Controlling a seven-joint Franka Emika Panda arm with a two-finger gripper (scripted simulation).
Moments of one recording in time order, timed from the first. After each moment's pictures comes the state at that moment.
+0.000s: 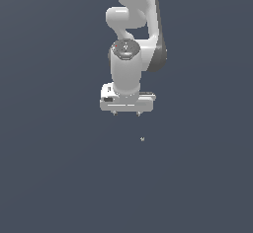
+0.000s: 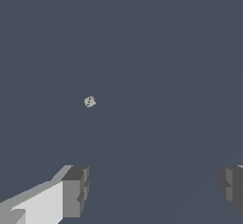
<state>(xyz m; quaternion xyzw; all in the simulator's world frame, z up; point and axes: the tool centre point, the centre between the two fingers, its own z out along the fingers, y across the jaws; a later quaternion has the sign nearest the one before) -0.011 0.001 0.165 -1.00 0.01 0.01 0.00</state>
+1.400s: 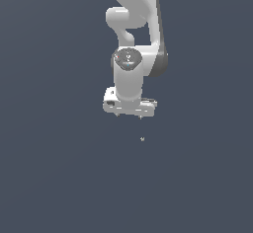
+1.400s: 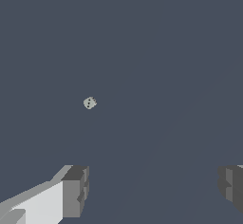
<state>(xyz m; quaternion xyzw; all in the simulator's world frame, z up) -0.013 0.011 0.145 -1.00 0.07 0.03 0.01</state>
